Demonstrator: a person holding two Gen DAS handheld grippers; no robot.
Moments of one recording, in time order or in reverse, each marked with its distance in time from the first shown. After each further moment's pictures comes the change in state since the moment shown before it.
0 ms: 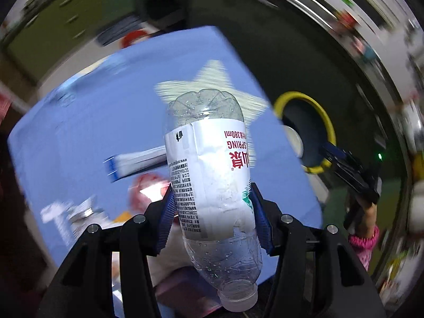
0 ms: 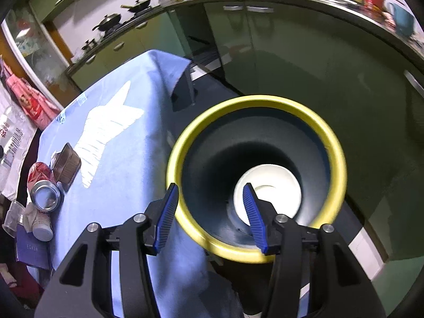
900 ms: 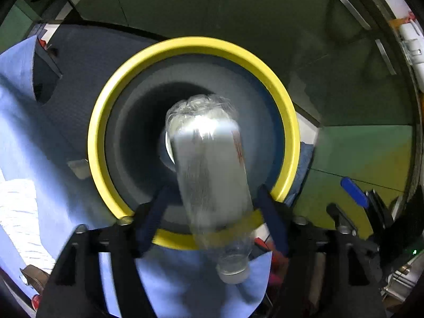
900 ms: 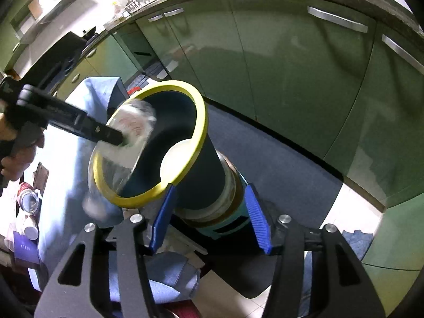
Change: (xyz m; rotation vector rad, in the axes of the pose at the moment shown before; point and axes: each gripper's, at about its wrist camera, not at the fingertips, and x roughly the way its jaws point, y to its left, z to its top) left arm 0.244 -0.271 0.117 0.290 0.355 -0.047; right arm -0.053 -0.125 -0.064 0.252 -0.015 -0.101
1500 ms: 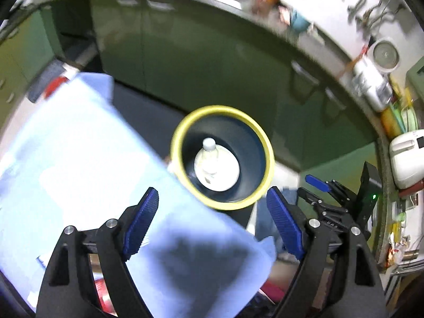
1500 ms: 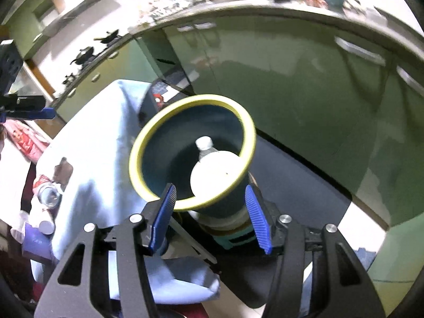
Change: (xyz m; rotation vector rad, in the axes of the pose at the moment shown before) left arm -0.177 0.090 -0.159 -0.006 -0.462 -0.066; right arm -0.032 0.060 -0.002 -0.104 -0.085 0.062
